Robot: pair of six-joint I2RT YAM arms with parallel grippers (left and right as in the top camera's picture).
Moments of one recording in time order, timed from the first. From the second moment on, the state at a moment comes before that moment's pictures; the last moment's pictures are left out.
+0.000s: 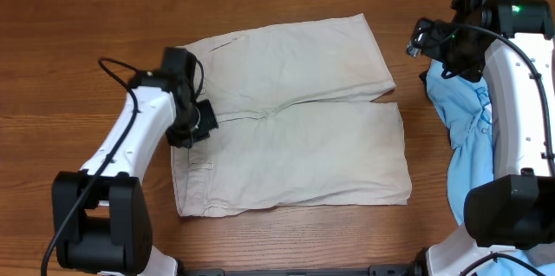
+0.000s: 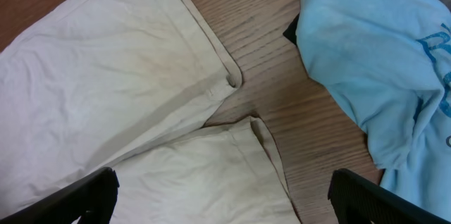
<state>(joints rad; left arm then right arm) -0.11 1.72 1.19 -0.97 0.12 -0.47 -0.07 1.82 1.86 -1.28 -0.10 0.33</state>
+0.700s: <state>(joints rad) -0.11 1.74 0.91 -0.41 -0.07 -0.47 -0.07 1.82 1.86 -1.28 -0.10 0.33</state>
